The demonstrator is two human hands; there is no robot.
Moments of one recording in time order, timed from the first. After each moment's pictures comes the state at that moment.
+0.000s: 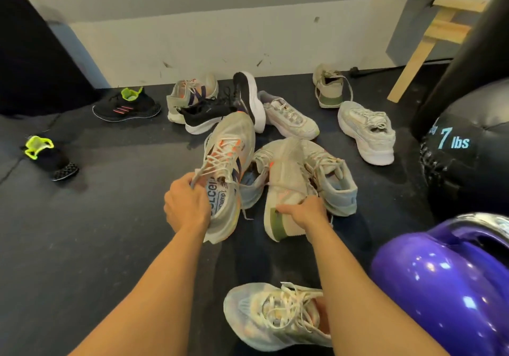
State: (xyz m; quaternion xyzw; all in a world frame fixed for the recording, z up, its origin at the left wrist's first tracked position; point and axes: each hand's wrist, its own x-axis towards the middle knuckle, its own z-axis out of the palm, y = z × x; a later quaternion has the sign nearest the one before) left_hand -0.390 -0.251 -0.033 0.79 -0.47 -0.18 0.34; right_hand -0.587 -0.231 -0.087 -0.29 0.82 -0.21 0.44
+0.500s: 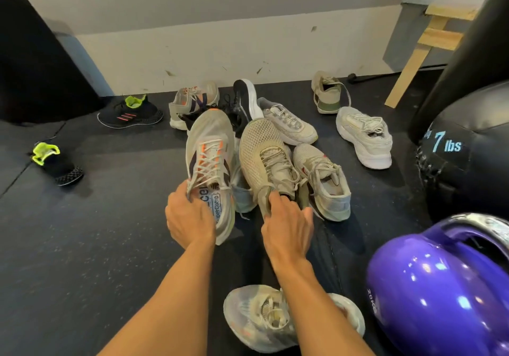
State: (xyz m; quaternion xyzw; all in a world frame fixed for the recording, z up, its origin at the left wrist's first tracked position) left_hand -0.401 -0.230 -0.044 0.79 -0.42 -0.14 0.42; right_hand -0.533 -0.184 -0.064 -0.59 0.77 -0.24 0.02
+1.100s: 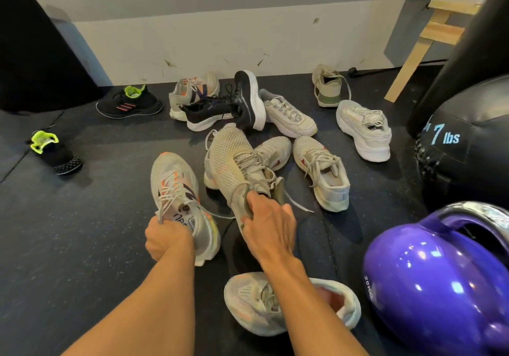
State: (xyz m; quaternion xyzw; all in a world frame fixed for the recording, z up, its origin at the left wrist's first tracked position) left_hand -0.350 -0.217 -0.082 0.89 -0.18 -0.23 0.36; right_hand -0.507 -0.169 -0.057 -0.65 0.70 -0.28 0.08
